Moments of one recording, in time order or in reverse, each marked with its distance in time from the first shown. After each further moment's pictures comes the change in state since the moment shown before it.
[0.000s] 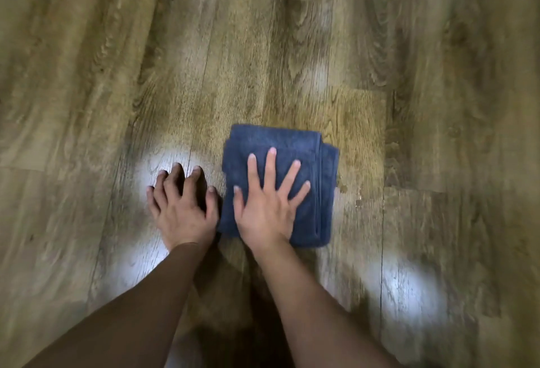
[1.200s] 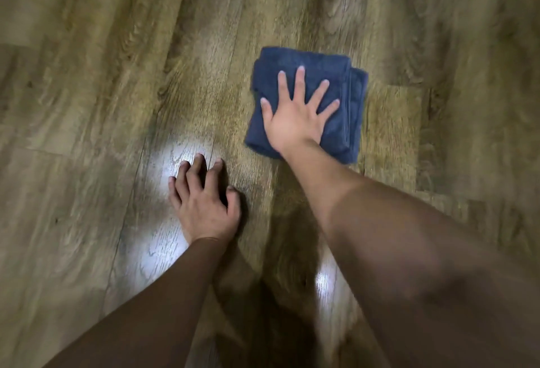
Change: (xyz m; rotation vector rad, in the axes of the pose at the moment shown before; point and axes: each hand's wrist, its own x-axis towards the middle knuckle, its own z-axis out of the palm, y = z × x) left_hand 0.001 -0.001 -0.002 0.022 -0.042 0.019; right_hand 0.148 -0.012 -0.035 -0.022 0.030 -0.007
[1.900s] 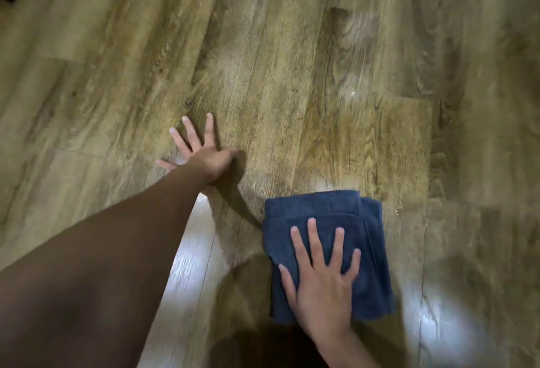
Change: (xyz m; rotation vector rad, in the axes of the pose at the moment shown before) left_hand 0.123 -0.020 -0.023 0.003 -0.631 -0.291; right_hand -0.261 0.070 0.065 -0.157 -0.047 -0.170
